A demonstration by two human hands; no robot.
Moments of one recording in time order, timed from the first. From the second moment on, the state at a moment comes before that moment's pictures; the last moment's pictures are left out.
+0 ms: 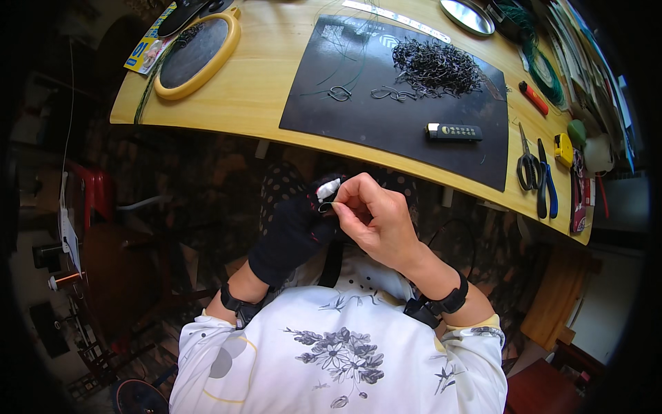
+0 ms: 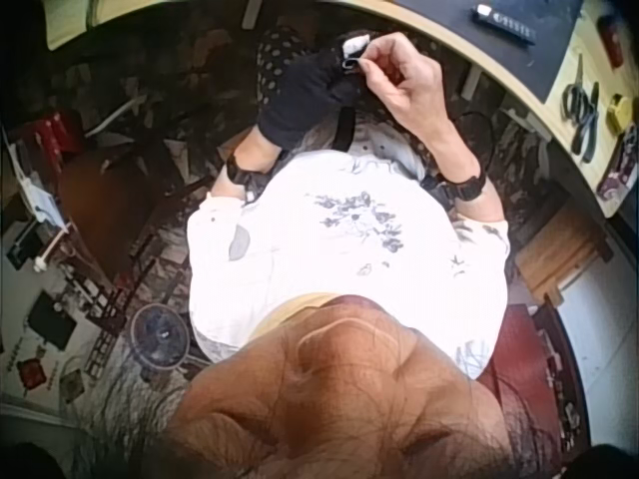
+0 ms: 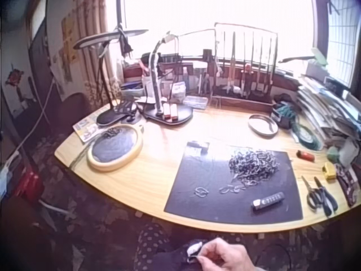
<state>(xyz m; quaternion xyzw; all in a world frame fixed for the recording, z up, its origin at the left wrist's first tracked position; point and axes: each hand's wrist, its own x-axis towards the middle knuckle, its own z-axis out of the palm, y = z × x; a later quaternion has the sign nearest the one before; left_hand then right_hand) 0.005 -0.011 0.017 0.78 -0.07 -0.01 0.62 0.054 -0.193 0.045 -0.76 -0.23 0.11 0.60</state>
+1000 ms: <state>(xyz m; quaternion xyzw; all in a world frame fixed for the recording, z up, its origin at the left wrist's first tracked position) 0.005 0.015 0.011 0.77 0.01 -0.08 0.64 0.053 -0.196 0.038 -0.79 -0.29 0.00 0.55</state>
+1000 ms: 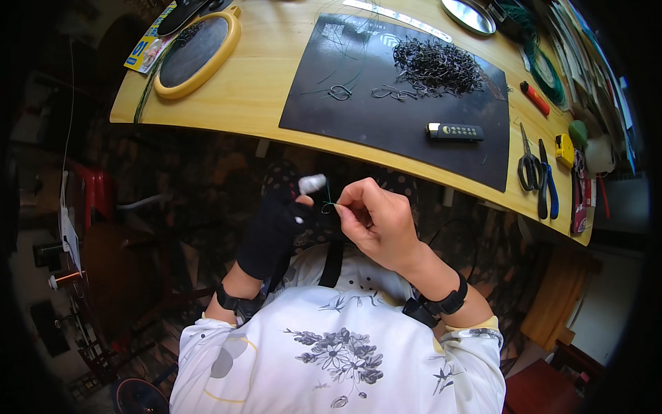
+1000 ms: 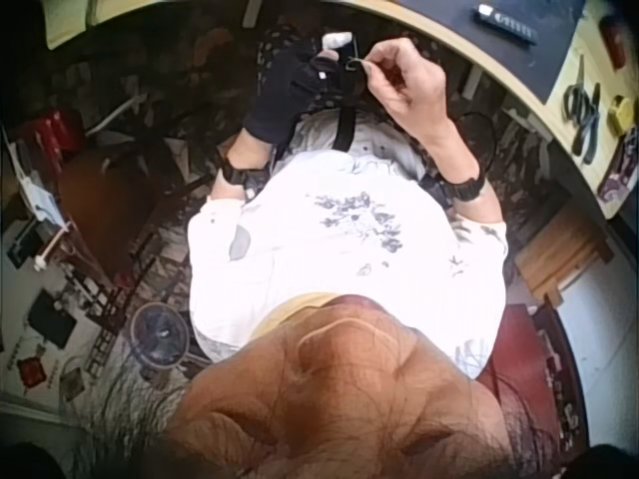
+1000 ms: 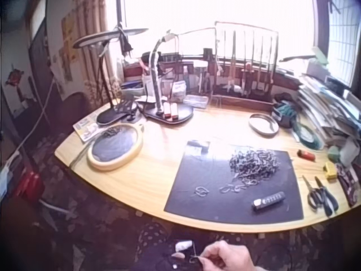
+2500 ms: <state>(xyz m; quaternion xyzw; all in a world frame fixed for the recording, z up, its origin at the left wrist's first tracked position) 0.005 0.010 0.018 0.76 -0.03 0.03 0.64 0.061 -0.193 0.043 -0.79 -0.33 -0.03 0.52</state>
